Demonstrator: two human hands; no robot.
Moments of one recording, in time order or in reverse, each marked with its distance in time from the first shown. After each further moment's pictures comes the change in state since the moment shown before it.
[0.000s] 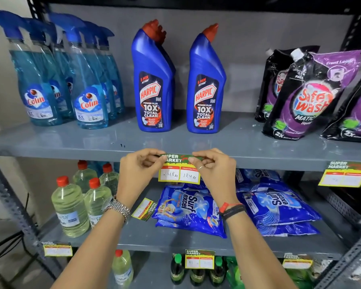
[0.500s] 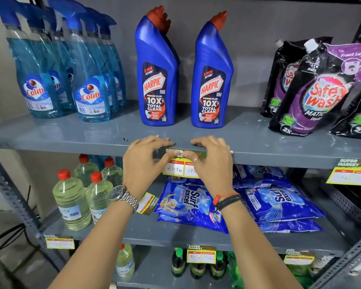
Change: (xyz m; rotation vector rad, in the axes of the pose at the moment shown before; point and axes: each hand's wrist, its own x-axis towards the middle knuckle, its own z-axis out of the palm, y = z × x) left_hand 0.011 -0.004 0.003 0.510 0.033 0.317; right_hand 0.009 -0.004 0.019 -0.380 -0.003 -0.141
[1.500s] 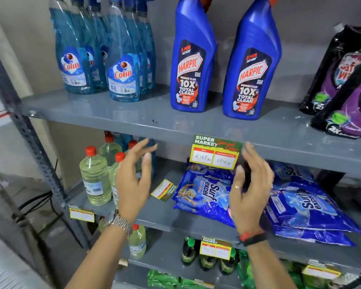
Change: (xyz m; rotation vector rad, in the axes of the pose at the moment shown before) left_hand -0.084 -0.043 -0.014 -0.409 0.310 -0.279; right_hand -0.071 0.025 0.017 0.295 0.305 -0.112
